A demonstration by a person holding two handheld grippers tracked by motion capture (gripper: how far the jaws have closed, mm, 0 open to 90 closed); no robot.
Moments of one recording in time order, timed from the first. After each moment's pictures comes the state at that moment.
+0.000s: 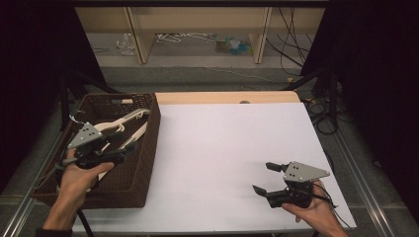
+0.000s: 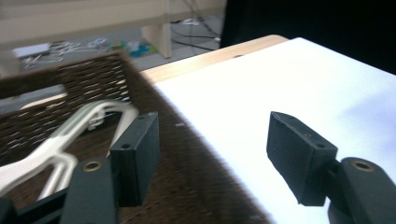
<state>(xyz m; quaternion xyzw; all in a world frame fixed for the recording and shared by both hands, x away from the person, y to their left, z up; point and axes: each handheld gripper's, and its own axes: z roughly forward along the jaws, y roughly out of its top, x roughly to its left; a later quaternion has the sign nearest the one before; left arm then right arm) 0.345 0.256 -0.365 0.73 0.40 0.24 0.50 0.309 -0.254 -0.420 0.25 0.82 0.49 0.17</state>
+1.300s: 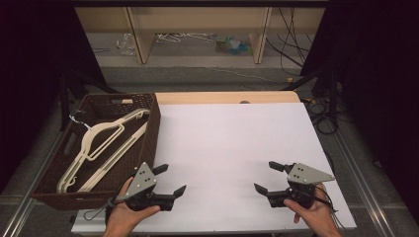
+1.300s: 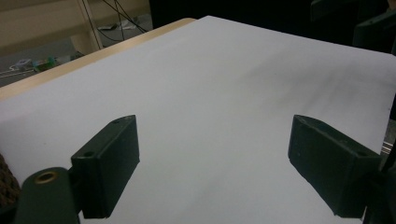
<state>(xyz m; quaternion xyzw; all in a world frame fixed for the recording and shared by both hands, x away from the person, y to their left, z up) 0.283 0.153 -0.425 0.78 0.30 0.20 0.52 0.304 -0.256 -0.424 0.27 0.79 0.52 0.19</state>
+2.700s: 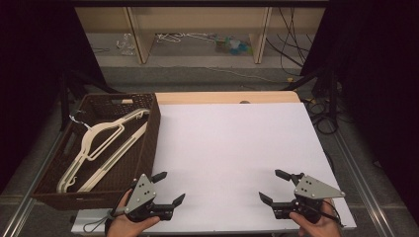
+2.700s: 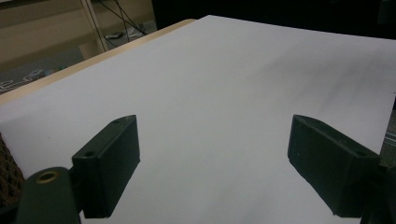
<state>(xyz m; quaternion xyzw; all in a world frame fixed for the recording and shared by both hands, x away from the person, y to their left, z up) 0.269 0.155 -0.436 0.77 0.28 0.23 0.52 0.274 -0.264 -0.425 0.28 0.78 0.52 0.22</state>
